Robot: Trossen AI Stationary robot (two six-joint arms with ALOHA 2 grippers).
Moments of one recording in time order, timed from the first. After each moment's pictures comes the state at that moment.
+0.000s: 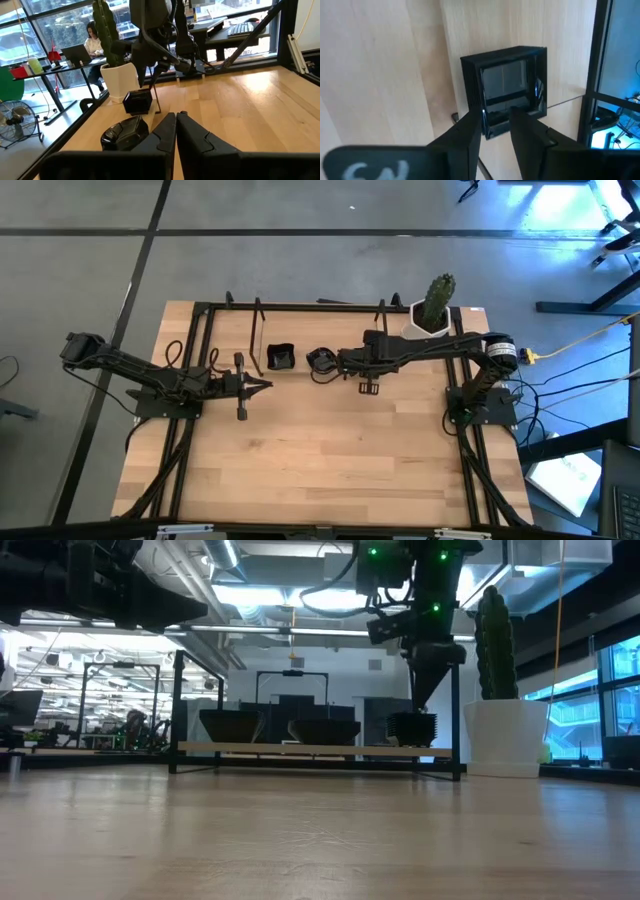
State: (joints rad) left arm -0.20 0.73 0.14 0.56 -0.37 0.18; right arm -0.09 1.73 1.37 -1.06 0.45 -0.03
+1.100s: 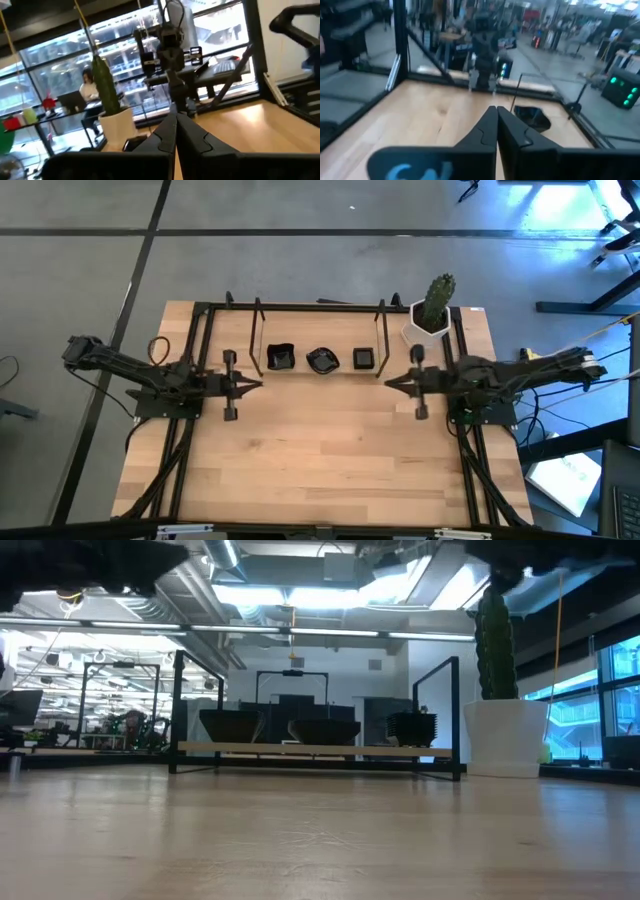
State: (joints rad) left arm -0.23 0.54 0.14 0.57 -0.30 0.32; right arm 0.15 0.64 0.43 0.18 0.15 -0.15
